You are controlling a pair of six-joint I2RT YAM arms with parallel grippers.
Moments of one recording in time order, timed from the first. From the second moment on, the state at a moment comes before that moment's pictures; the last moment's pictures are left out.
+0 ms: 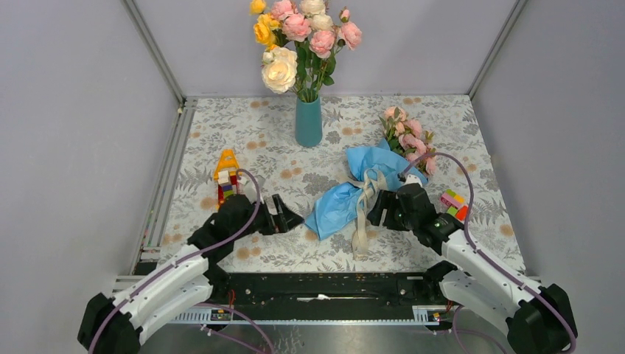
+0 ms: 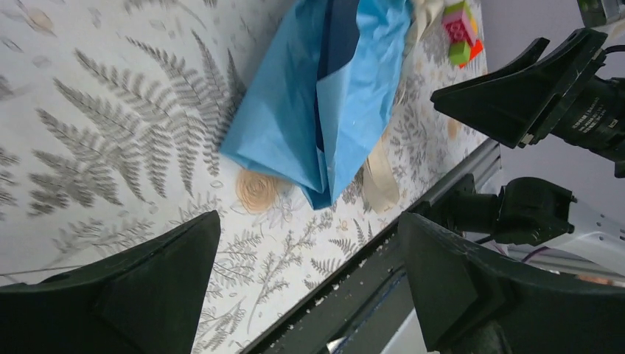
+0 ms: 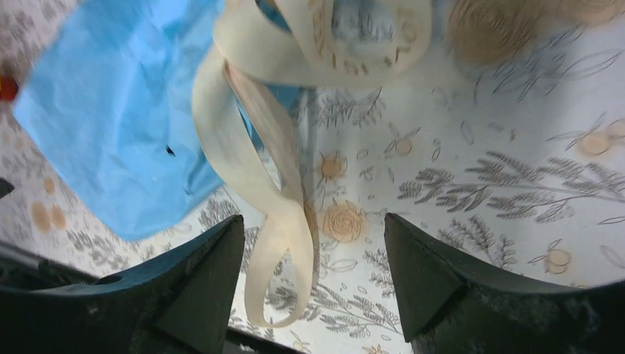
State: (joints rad) left arm -0.58 0.67 0.34 -0.12 0.25 -0.78; right arm 0.53 0.86 0.49 -0.41 0.04 0.66
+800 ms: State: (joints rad) left arm -0.78 1.13 0.38 0.26 0.17 -0.91; right arm 0.74 0.95 0.37 -0.34 -0.04 0.78
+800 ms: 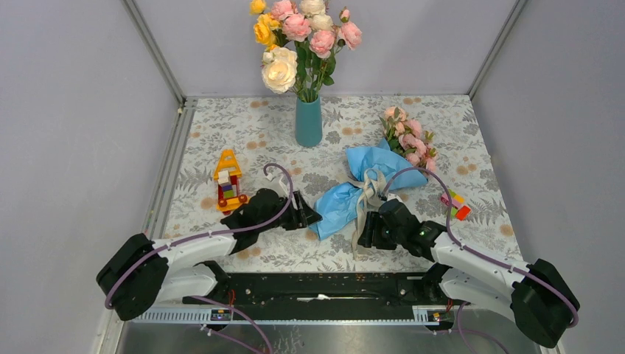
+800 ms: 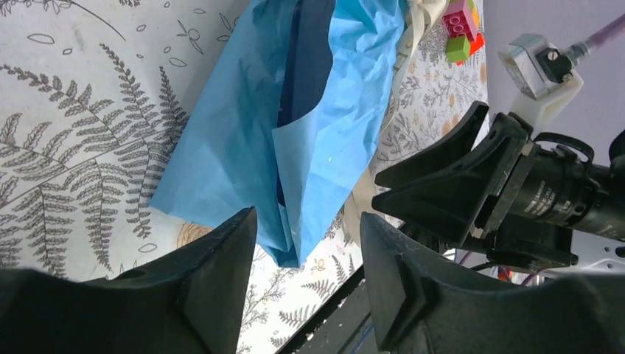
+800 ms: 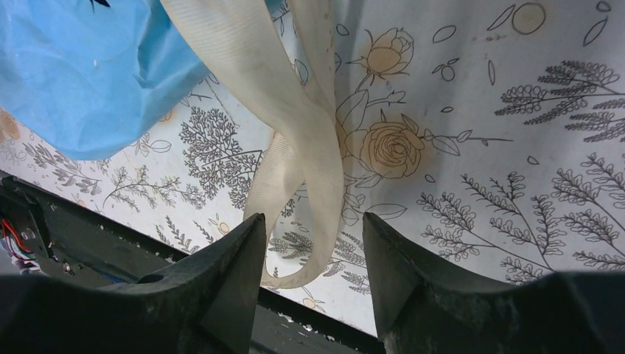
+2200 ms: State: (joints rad) left arm -0.80 1.12 0.54 0.01 -0.08 -0.68; right arm 0.82 1.01 0.34 -0.24 -0.05 0.94
